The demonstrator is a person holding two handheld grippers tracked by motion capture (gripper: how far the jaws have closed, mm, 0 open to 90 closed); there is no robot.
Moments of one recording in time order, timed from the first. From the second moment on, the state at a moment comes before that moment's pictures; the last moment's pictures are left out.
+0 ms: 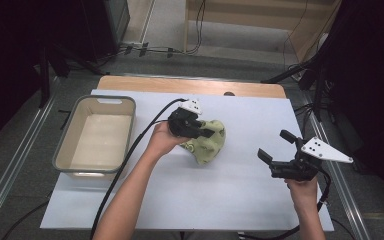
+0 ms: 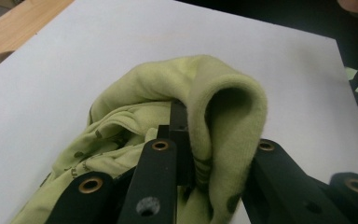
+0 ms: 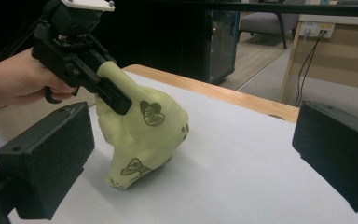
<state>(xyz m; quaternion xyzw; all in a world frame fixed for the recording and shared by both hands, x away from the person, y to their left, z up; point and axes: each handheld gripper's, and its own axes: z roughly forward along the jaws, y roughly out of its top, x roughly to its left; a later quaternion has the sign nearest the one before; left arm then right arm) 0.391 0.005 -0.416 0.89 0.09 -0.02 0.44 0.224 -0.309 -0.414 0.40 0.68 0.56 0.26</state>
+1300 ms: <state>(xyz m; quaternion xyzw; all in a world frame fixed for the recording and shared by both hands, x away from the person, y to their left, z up) 0.392 -0.009 -0.412 0.88 0.12 -0.04 0.46 0.224 -0.309 -0.416 0.40 0.68 0.55 0.26</state>
